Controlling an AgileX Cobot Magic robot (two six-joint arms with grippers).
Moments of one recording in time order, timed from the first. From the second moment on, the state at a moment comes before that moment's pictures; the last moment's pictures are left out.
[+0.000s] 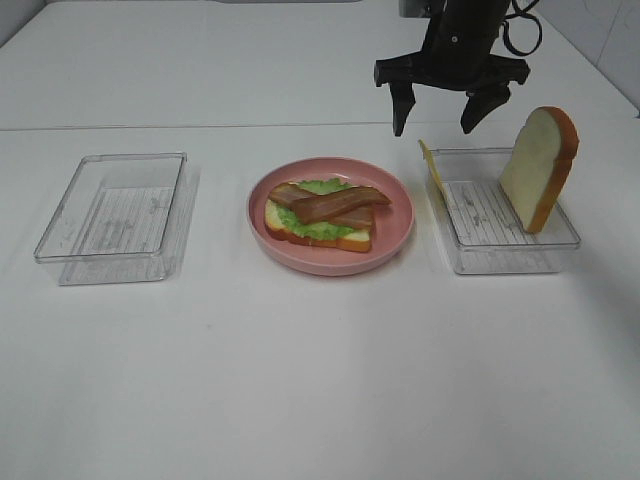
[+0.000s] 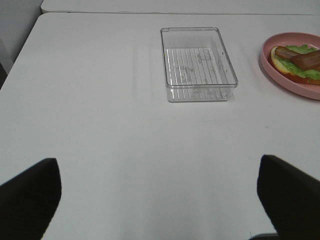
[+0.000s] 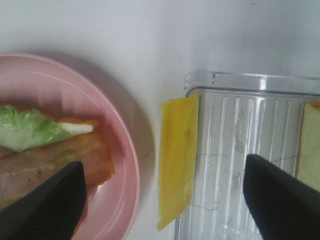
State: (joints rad) left arm 0.05 0.00 -0.52 -0.03 1.08 0.00; right arm 0.29 2.37 -2.22 -0.04 1.21 0.18
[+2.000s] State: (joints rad) left arm 0.05 0.00 -0.52 -0.03 1.08 0.00; right arm 0.24 2.49 -2.25 0.00 1.23 0.18
